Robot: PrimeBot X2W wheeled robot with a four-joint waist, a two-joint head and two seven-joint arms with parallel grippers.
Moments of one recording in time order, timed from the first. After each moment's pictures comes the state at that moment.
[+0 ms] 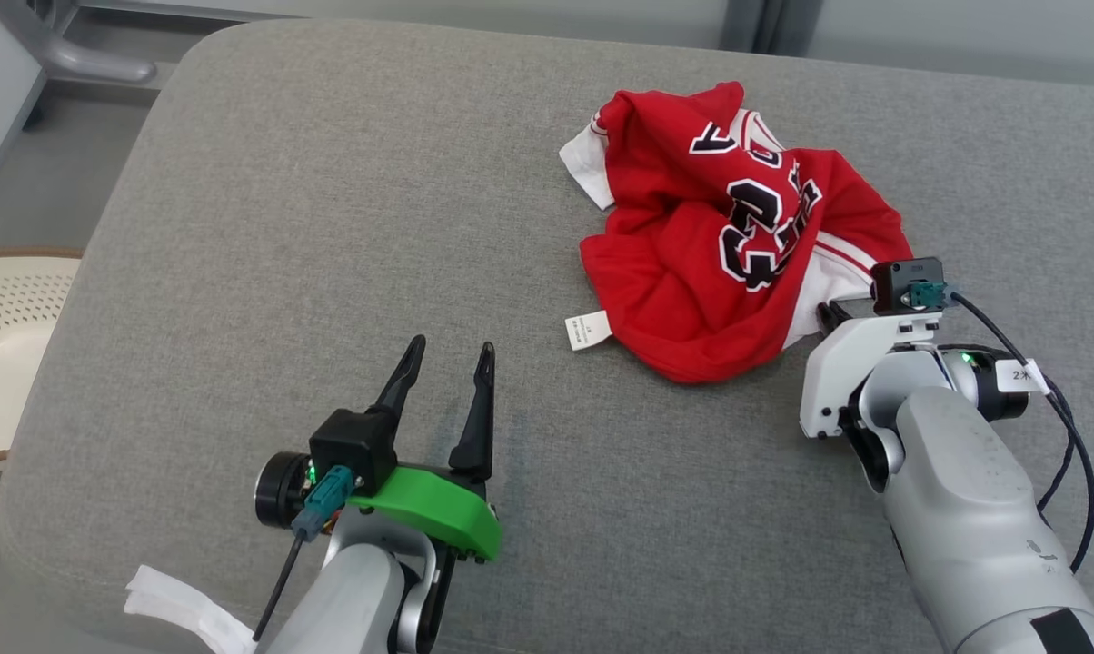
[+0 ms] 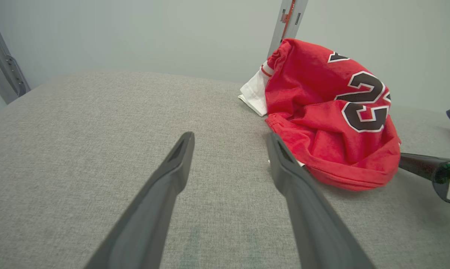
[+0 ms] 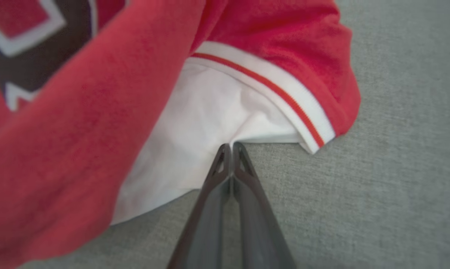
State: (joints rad) left arm -0.31 0.06 -0.49 0.35 -0.42 0.07 -0.26; right arm -0.66 -0.04 -0.08 0.94 -0.01 0.13 0.06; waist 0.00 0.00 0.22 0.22
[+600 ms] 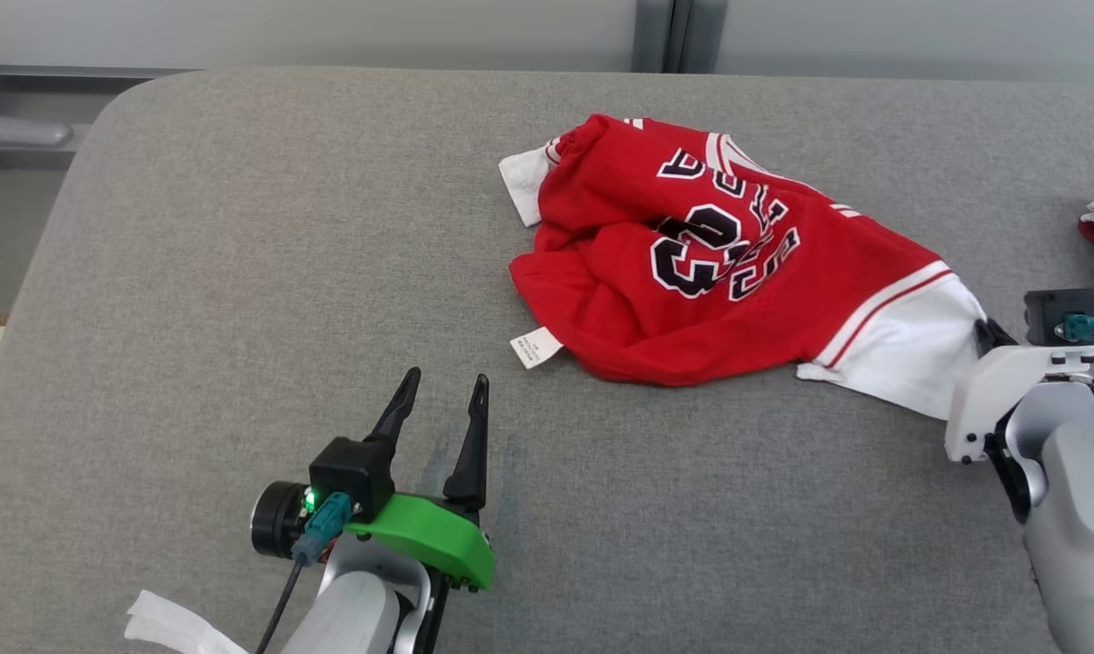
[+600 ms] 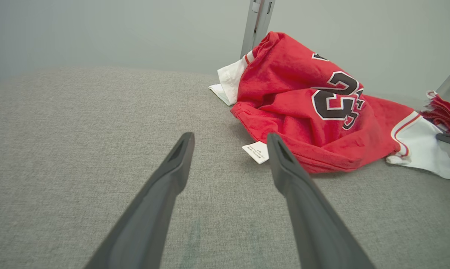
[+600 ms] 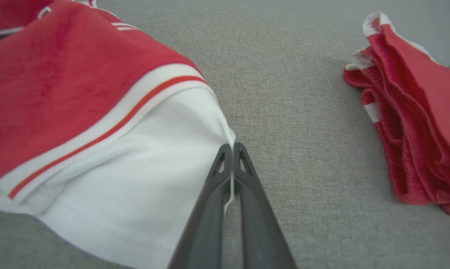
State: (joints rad) left arm -0.26 0.07 -0.47 0.37 -0.39 0.06 -0.26; right arm -0.55 -0.24 -0.12 0.86 0.01 0.13 0.01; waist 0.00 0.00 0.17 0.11
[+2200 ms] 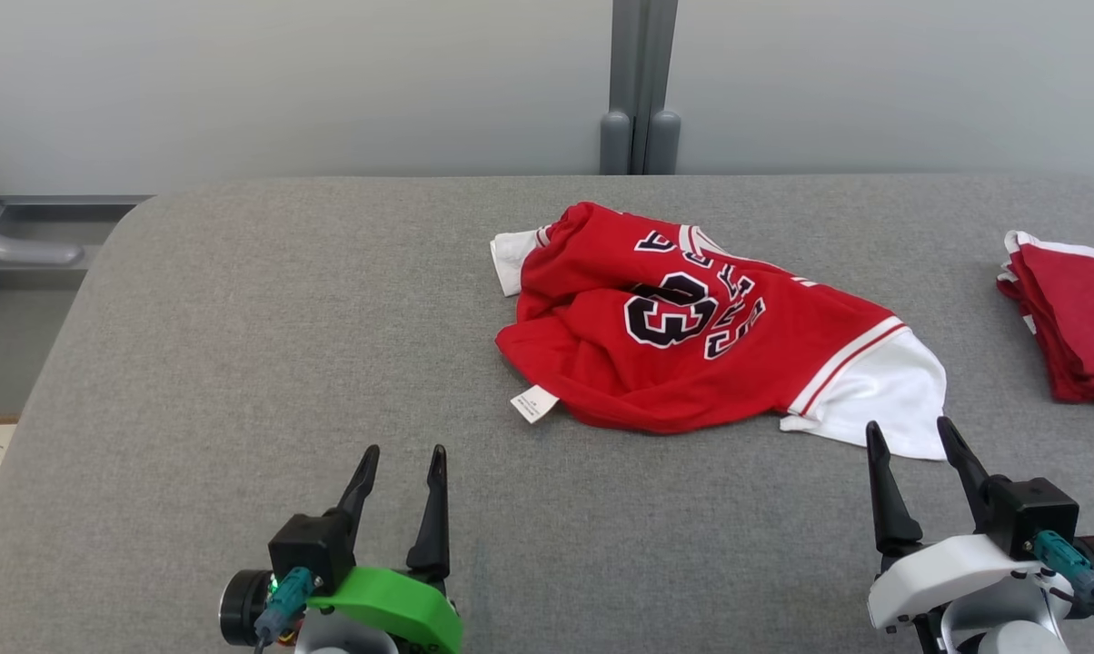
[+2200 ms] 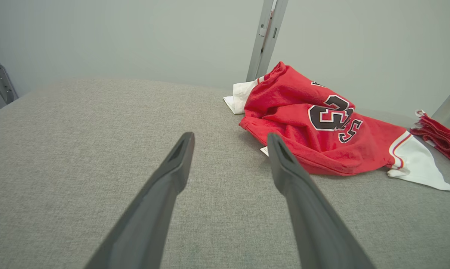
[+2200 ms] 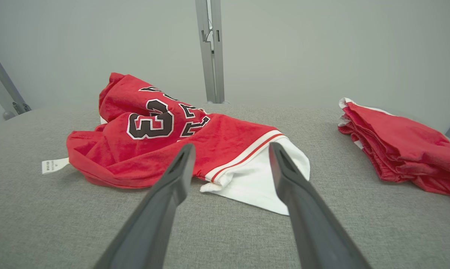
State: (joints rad) left arm -0.09 0.06 -0.36 0.33 -0.38 0.04 -0.26; right arm 0.02 -0.05 -0.07 0.15 0.08 0.13 -0.17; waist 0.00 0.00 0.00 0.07
